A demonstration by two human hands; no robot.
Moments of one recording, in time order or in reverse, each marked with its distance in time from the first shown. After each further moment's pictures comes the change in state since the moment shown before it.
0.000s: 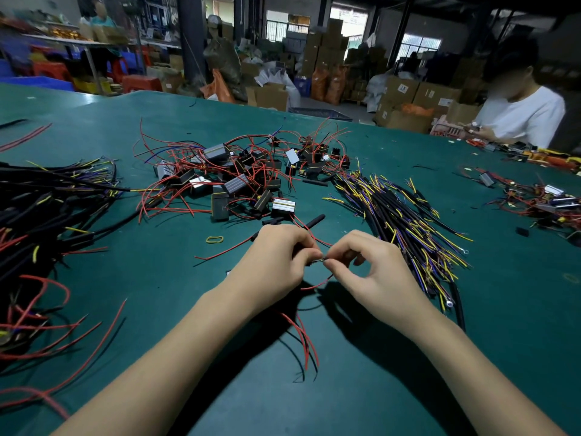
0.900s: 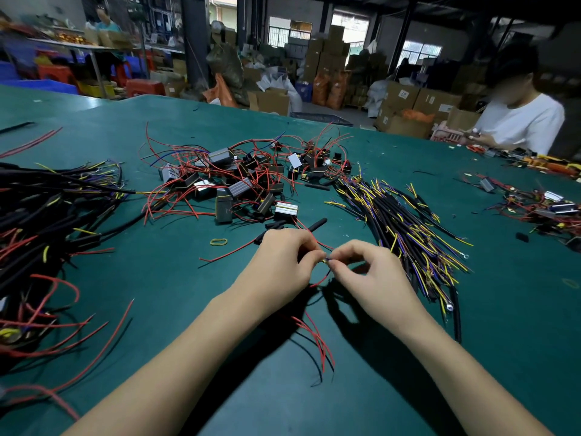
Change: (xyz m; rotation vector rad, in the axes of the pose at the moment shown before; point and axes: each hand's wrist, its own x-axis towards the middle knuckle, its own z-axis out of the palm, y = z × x) left_hand -0.001 0.003 0.005 -0.015 0.031 -0.030; right_hand -0.001 -0.008 0.007 0.066 0.062 0.297
